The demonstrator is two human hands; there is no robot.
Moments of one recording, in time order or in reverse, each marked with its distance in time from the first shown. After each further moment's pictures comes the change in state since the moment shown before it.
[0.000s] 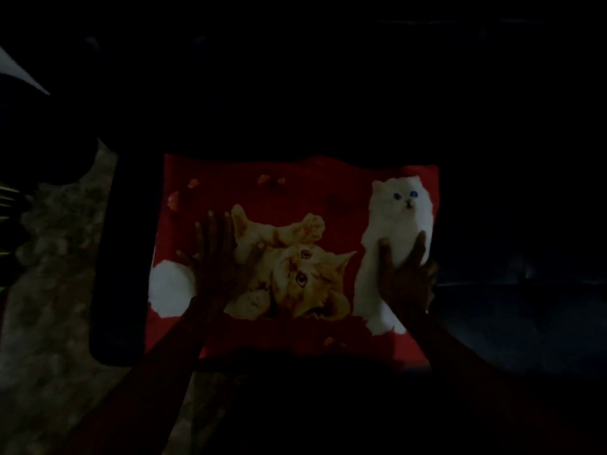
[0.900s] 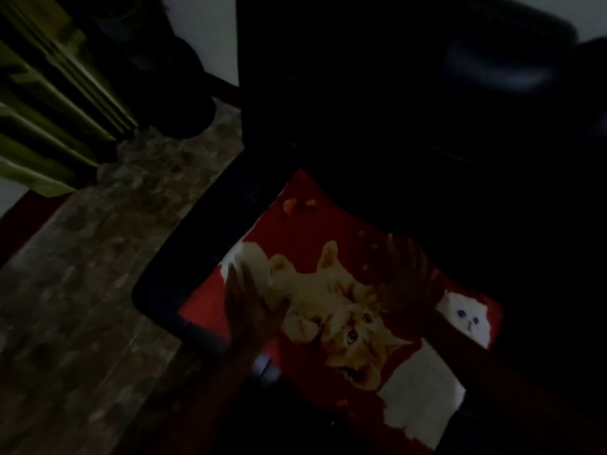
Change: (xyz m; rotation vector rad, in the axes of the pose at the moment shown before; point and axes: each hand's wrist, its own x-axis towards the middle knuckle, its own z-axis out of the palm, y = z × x) left_hand -0.071 -0.035 -0.008 -0.518 0.363 -0.399; right_hand 0.003 -0.174 0.019 -0.545 -0.270 -0.946
